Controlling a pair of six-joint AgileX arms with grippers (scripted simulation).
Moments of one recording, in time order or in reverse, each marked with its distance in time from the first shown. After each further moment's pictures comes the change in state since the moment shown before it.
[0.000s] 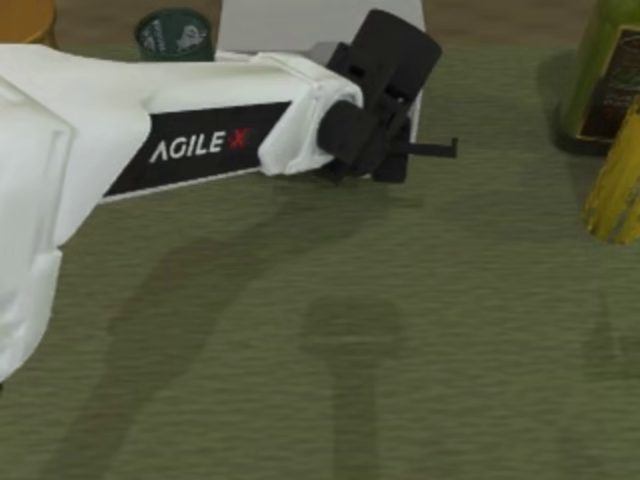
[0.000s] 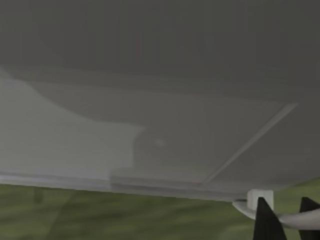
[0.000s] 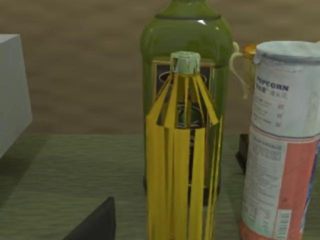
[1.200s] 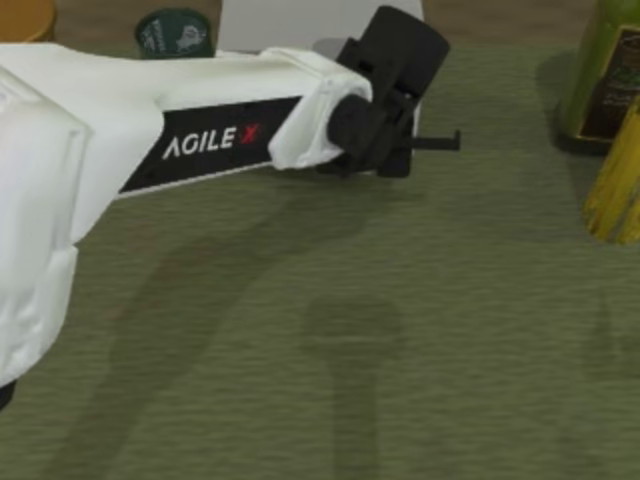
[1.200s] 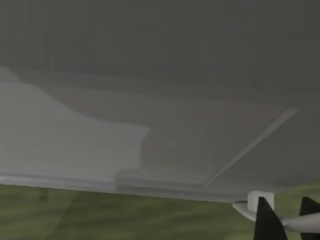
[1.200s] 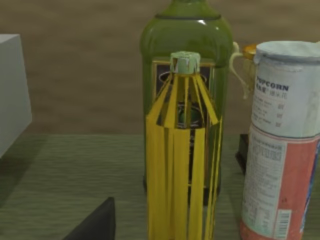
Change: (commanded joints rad) left arm -0.005 0.031 0.051 -0.033 -0.026 -0.037; right arm 0.000 0.000 0.000 0.000 0.000 0.000
